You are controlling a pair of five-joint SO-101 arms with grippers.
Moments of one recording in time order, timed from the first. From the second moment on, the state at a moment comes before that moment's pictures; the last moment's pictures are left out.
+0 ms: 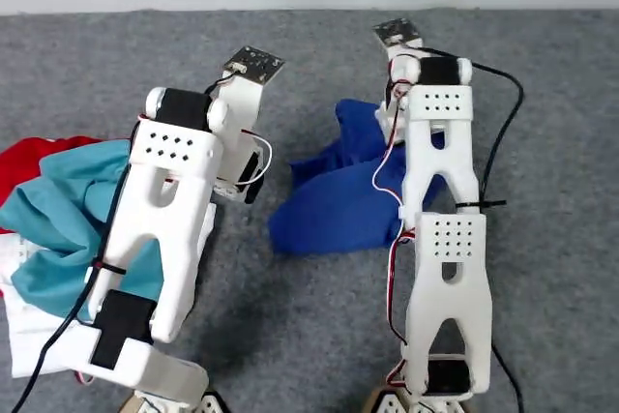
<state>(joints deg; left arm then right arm) 9.8 2.8 -5.1 99.4 -3.5 -3.6 63.6 -77.8 99.6 16.7</state>
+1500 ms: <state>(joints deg) 9.8 2.8 4.2 99.3 -3.5 -0.9 49.7 -51.4 87.7 12.7</state>
